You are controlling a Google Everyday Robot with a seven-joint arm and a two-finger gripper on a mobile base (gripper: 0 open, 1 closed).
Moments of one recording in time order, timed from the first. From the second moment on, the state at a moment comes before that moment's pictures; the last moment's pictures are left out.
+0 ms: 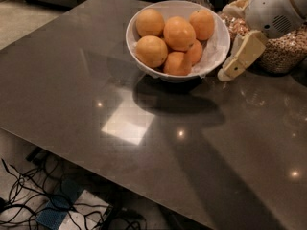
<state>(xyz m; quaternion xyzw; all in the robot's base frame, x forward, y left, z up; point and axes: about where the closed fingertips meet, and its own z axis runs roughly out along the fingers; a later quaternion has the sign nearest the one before) 0.545 -0.163 0.989 -0.60 0.71 0.10 0.34</state>
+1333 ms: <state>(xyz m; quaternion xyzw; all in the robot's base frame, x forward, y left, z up) 0.602 -0.142 0.964 -0.62 0.68 0.09 0.38</state>
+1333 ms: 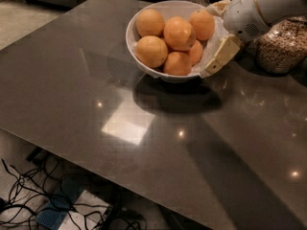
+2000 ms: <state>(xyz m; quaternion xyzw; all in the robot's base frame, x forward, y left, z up) 0.633 -0.129 0.958 -0.65 0.66 0.07 0.38</state>
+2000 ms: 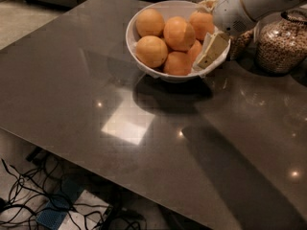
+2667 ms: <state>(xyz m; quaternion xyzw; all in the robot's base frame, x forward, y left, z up) 0.650 -0.120 0.957 -0.66 0.64 0.06 0.38</state>
